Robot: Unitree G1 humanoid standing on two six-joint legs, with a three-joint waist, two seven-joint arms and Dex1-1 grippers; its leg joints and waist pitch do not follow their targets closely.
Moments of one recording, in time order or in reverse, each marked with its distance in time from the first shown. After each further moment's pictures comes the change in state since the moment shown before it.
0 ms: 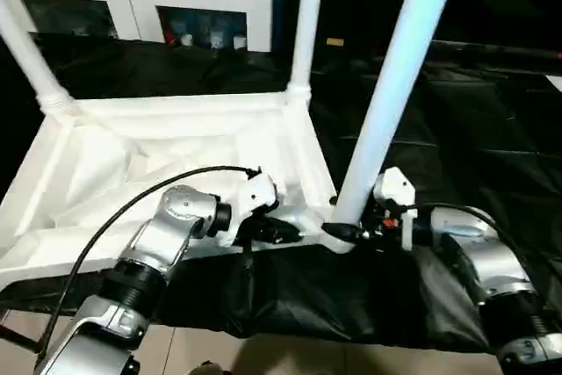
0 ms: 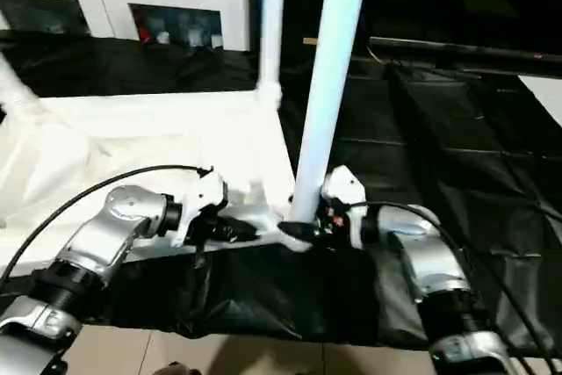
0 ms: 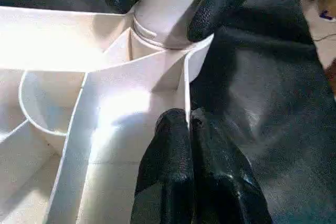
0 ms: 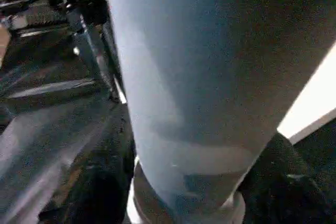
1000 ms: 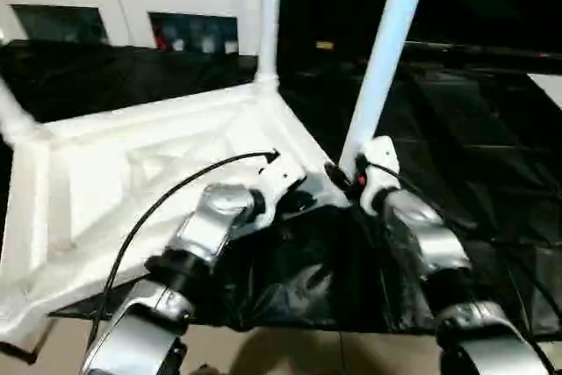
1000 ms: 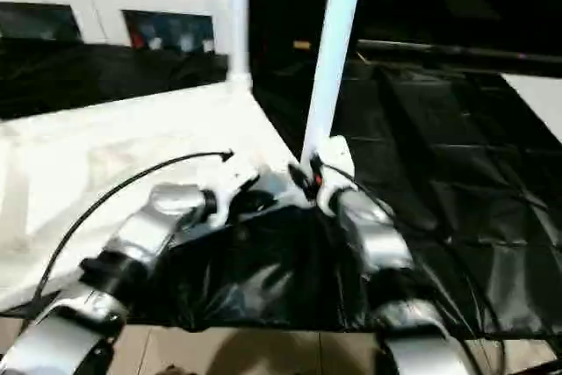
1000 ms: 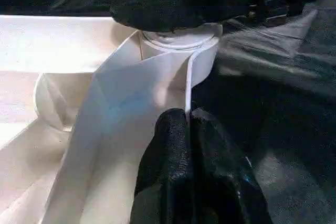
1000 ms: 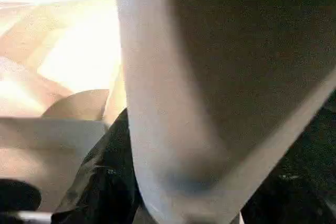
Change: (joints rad) left arm -0.108 -0.213 0.044 0.172 0.110 0.063 0.485; right arm -0.183 0.298 -0.139 0.303 -0.120 -0.019 -0.794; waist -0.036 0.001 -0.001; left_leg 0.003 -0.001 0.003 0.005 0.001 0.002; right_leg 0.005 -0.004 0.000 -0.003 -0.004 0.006
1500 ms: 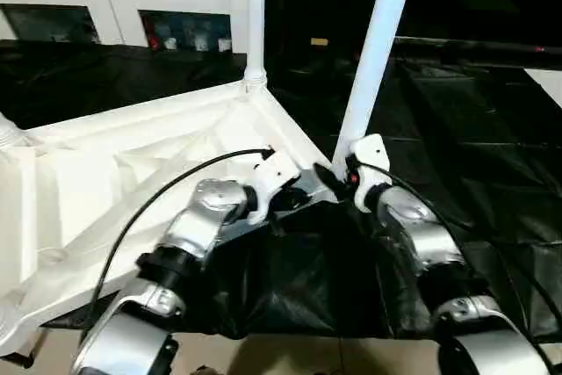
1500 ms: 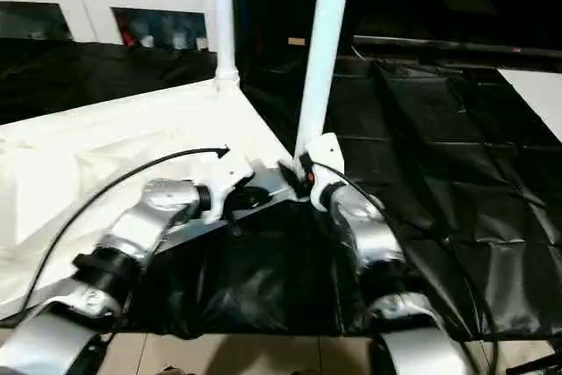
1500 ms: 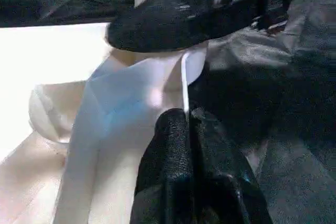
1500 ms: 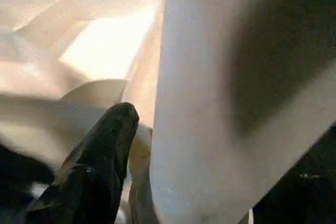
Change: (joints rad) left arm 0.022 0.072 -0.005 -0.034 -0.023 -0.064 -0.141; right arm 0.027 -0.066 0.046 -0.016 0.000 -0.093 0.232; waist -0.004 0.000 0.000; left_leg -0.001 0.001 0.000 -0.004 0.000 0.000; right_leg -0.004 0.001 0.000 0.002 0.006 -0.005
